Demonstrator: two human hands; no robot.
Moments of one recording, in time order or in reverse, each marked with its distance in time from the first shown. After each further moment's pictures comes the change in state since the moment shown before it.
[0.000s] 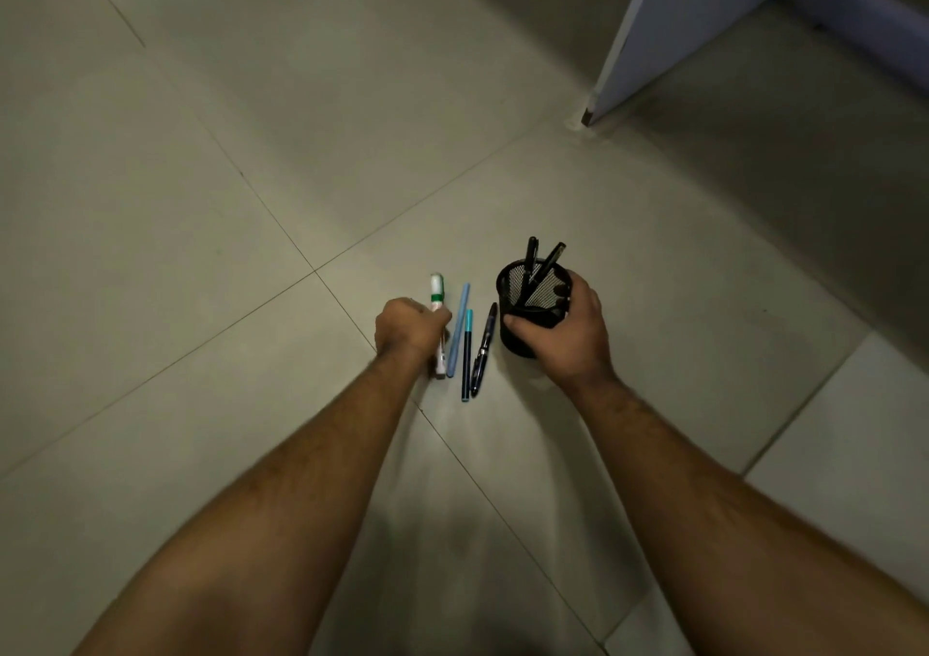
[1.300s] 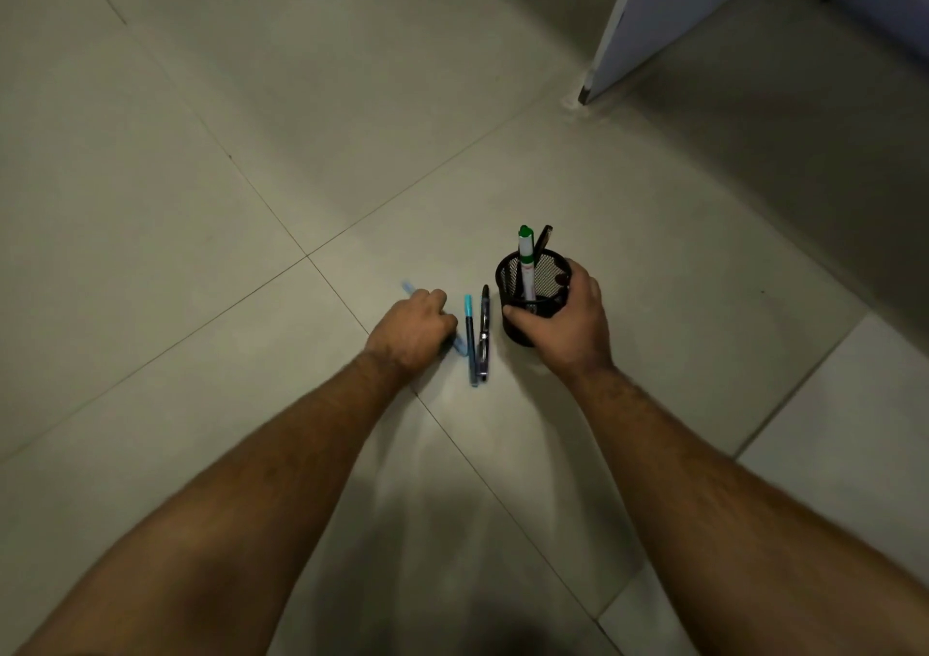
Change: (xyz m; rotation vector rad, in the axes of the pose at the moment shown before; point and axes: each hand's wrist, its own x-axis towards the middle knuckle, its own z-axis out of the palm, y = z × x) left_hand 0.003 -0.025 -0.009 1.096 -0.171 1.130; right_hand -0.004 0.006 -0.004 -0.068 0.027 -0.005
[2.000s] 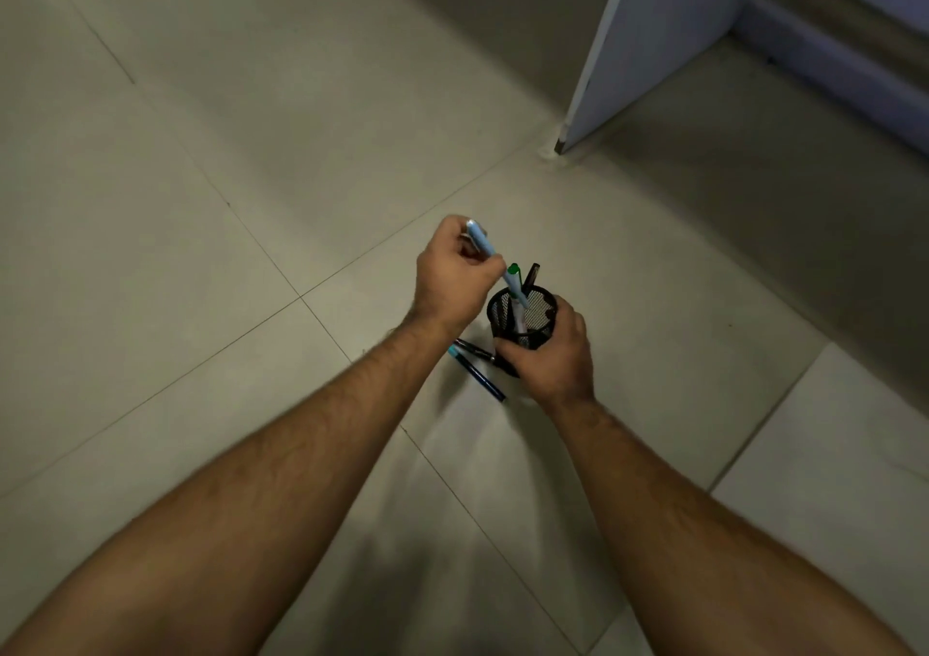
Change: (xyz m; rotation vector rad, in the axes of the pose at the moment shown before) left_hand 0.066 0.043 -0.118 -1.394 0.555 -0.503; right_hand 0.002 -0.010 -0.007 -0.060 0.046 0.065
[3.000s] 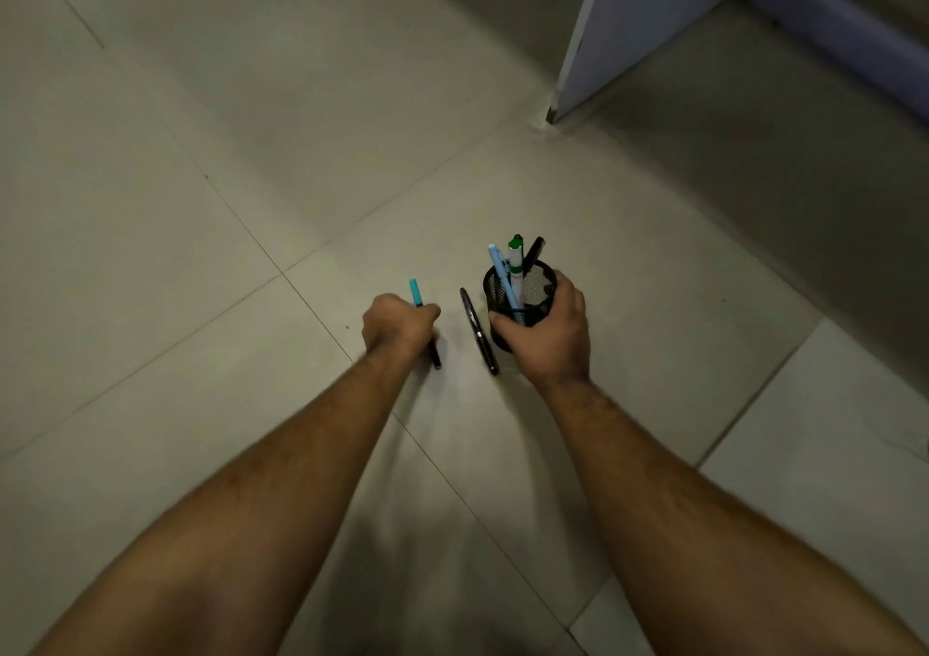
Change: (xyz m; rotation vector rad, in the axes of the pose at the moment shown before) left_hand -0.025 -0.078 -0.016 0.504 0.173 -0.627; right_hand -0.001 0.013 -0.006 0.031 0.055 -0.003
